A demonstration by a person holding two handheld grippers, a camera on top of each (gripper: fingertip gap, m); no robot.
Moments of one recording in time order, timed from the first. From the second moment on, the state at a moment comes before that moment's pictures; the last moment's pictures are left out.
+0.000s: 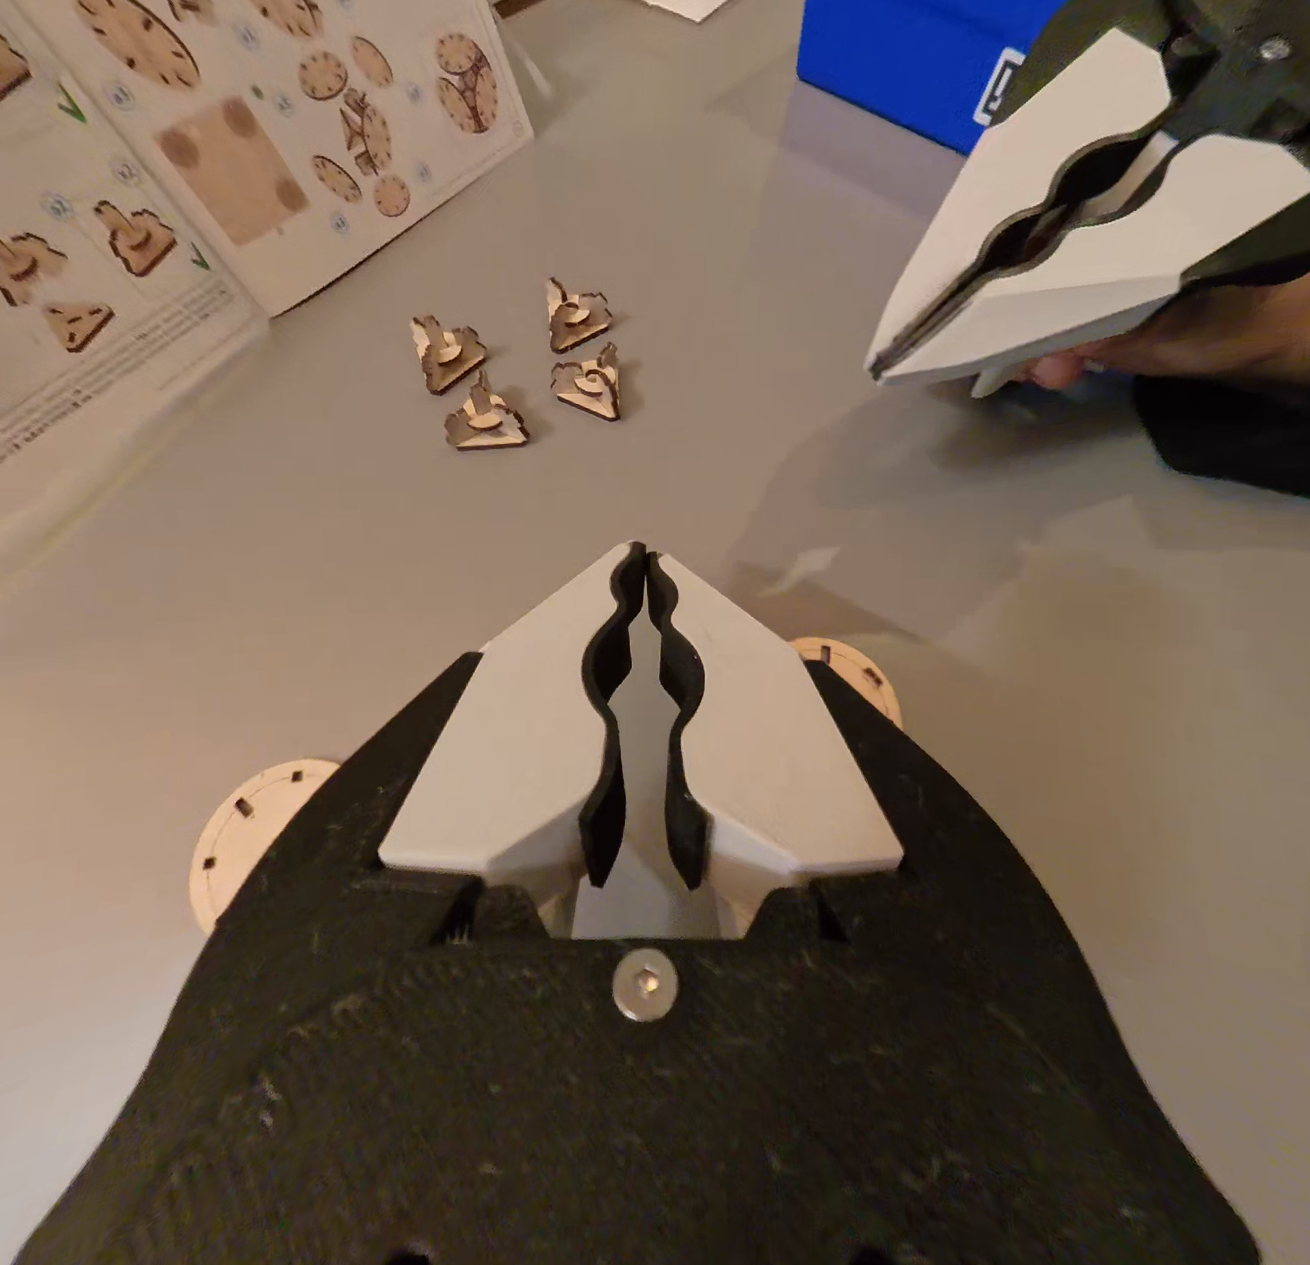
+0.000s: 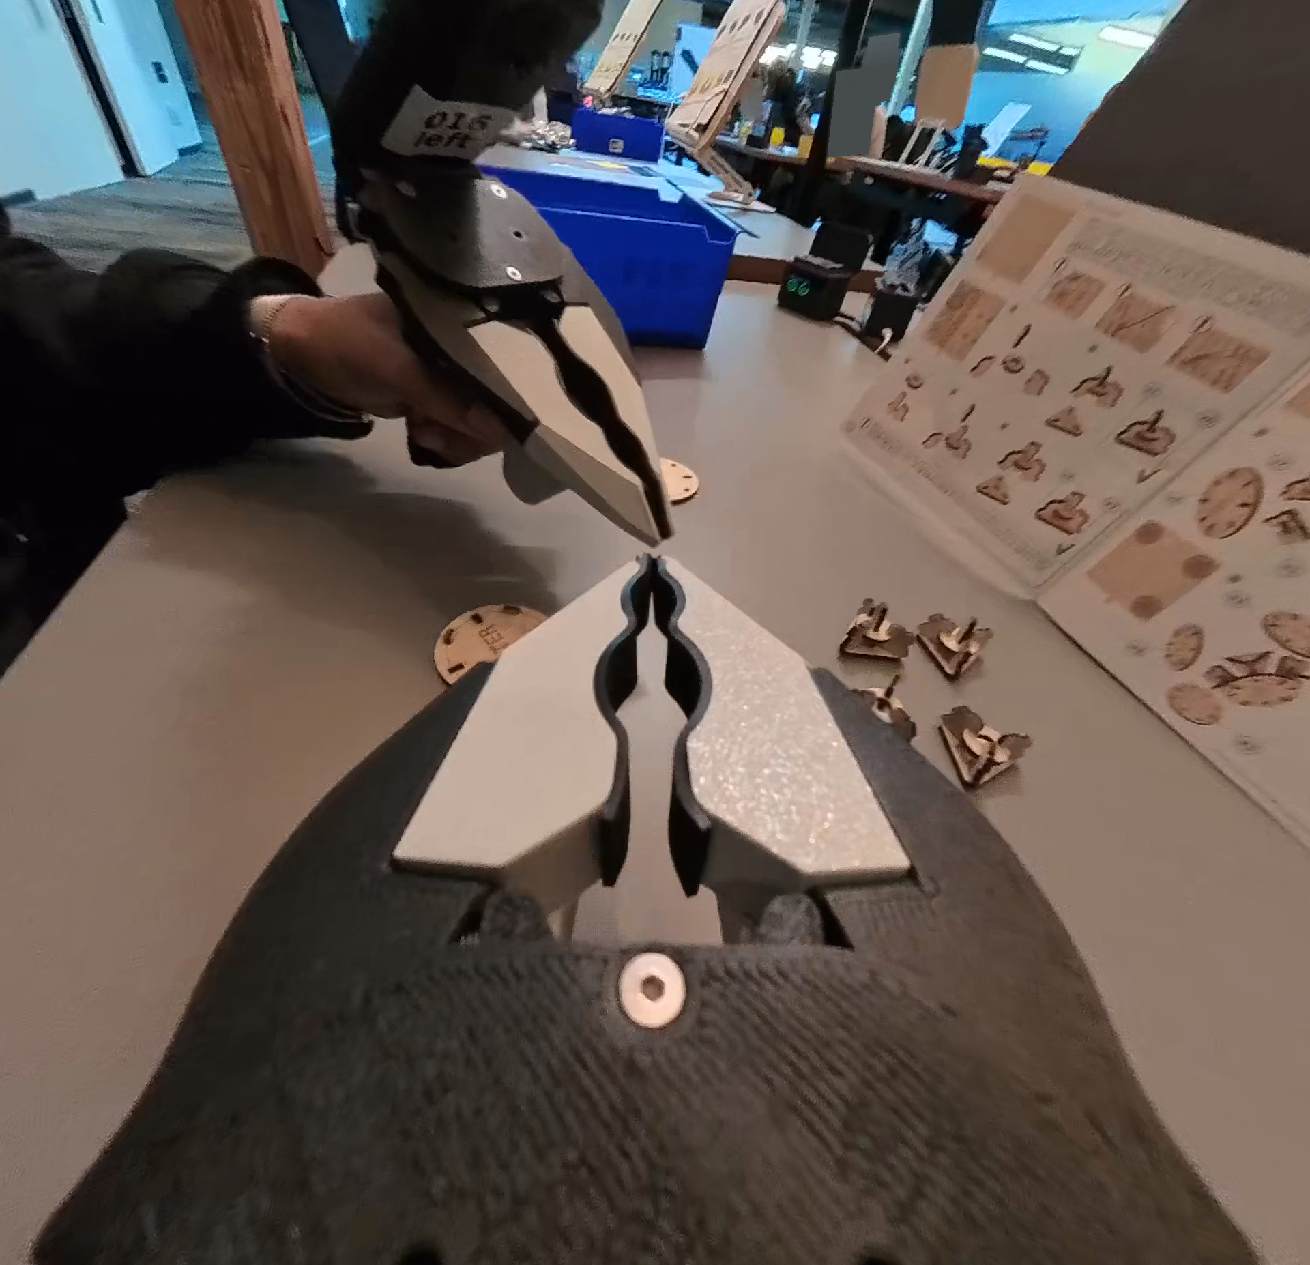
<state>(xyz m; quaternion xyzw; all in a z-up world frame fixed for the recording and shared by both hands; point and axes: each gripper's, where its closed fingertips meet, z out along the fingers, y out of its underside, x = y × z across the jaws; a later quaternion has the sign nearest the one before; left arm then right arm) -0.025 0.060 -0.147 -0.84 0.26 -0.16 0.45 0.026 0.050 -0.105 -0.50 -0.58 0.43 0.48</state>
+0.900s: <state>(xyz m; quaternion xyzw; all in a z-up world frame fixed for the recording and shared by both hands) -0.020 0.050 -0.177 -0.85 0.28 -0.18 0.40 0.006 0.034 -0.167 -0.55 -0.68 0.36 0.32</state>
